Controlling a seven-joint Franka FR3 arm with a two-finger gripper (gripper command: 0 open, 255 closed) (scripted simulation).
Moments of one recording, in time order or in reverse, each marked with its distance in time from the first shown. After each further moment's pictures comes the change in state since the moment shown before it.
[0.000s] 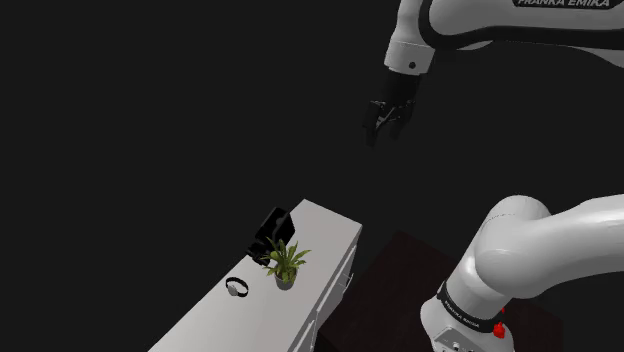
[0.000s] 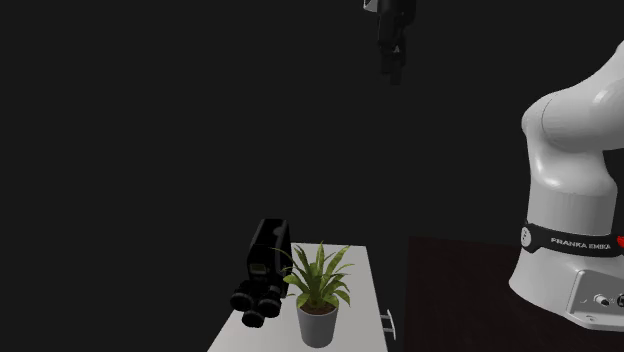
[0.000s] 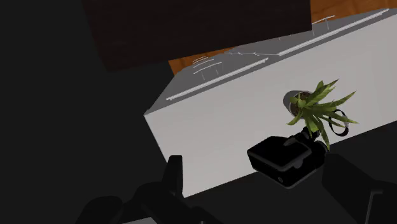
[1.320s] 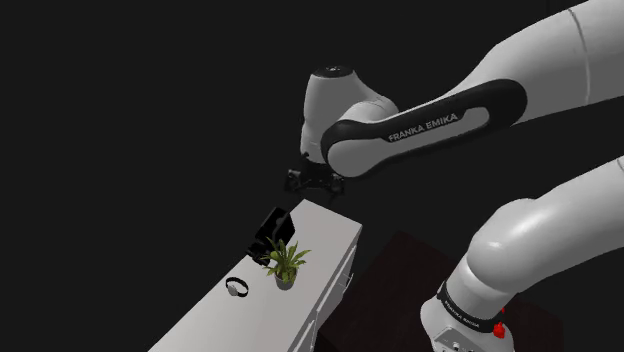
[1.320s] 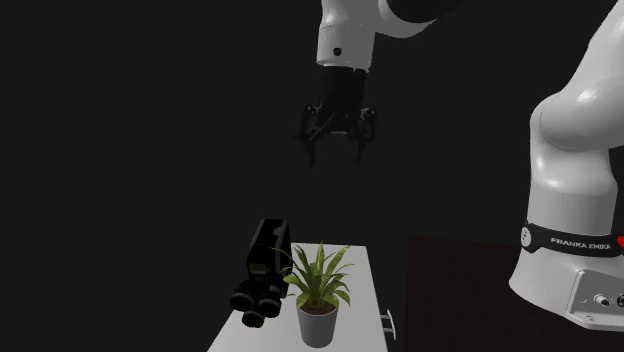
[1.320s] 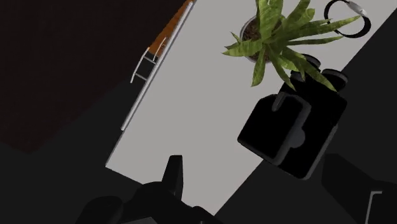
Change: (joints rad) arm -0.156 0.341 0.539 -0.168 0.072 0.608 0.922
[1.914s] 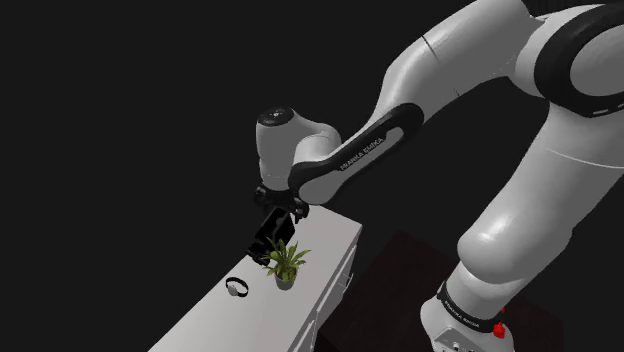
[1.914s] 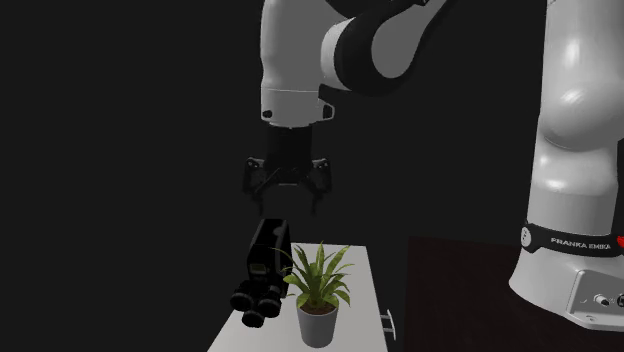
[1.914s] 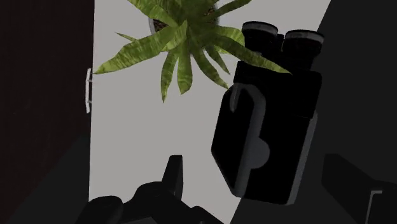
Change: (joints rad) arm -0.211 0.481 0.253 0.204 -0.459 0.144 0.717
